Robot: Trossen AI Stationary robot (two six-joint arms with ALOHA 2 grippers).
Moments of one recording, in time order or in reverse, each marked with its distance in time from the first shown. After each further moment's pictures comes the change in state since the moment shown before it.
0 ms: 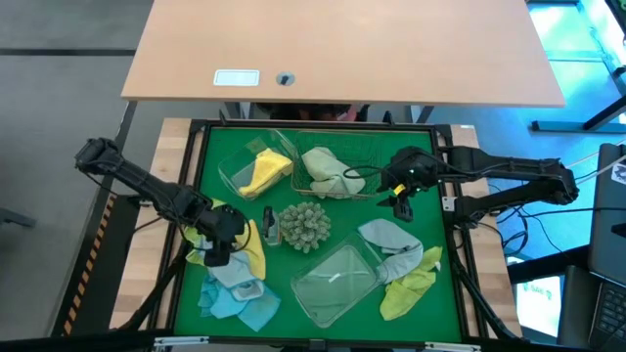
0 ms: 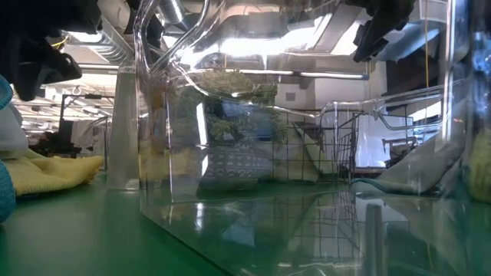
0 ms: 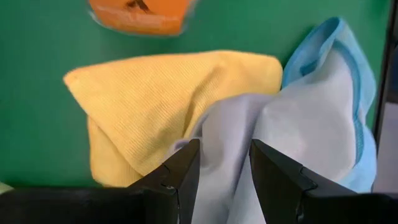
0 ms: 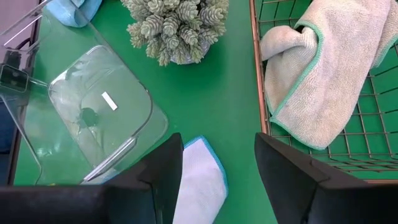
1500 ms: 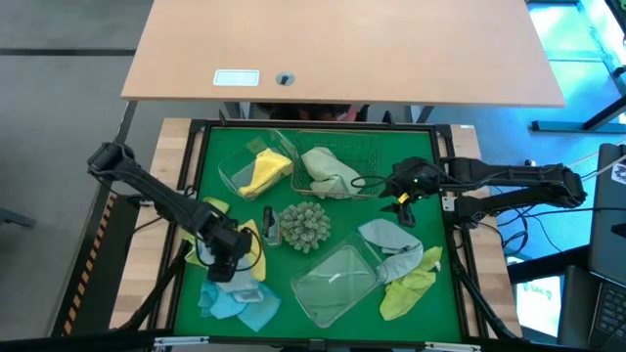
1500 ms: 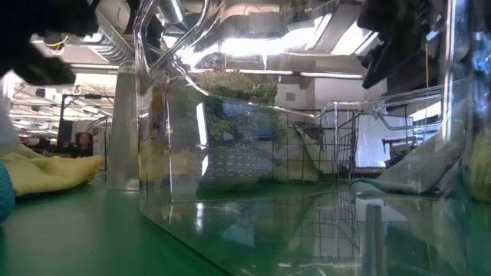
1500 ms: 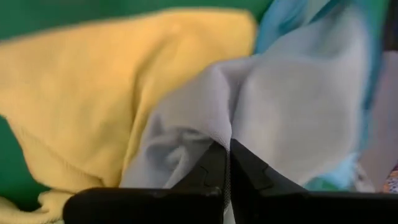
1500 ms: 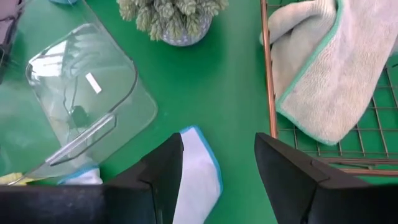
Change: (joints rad) left arm -0.055 0.226 0.117 -0.017 0.125 0.026; right arm -0.001 -0.119 -0.259 0.182 0.000 -0.051
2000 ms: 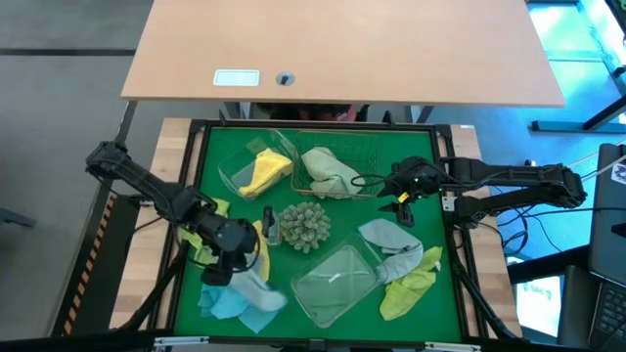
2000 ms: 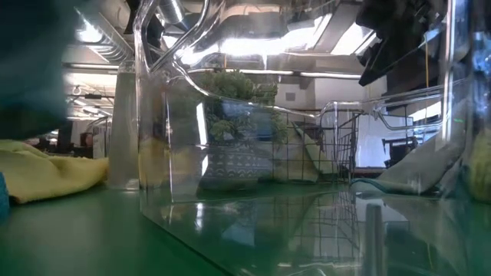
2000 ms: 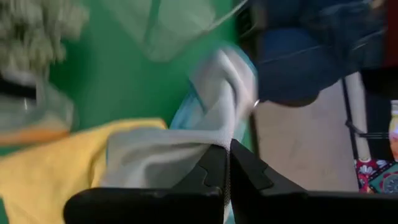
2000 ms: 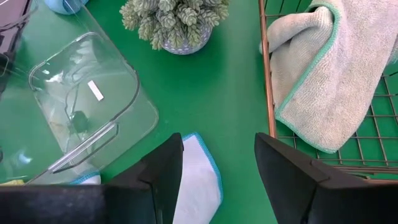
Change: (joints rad) left arm 0.000 -0.029 0.332 -0.011 -0.006 0.072; right arm 0.000 0.000 0.000 0.026 0.000 0.003
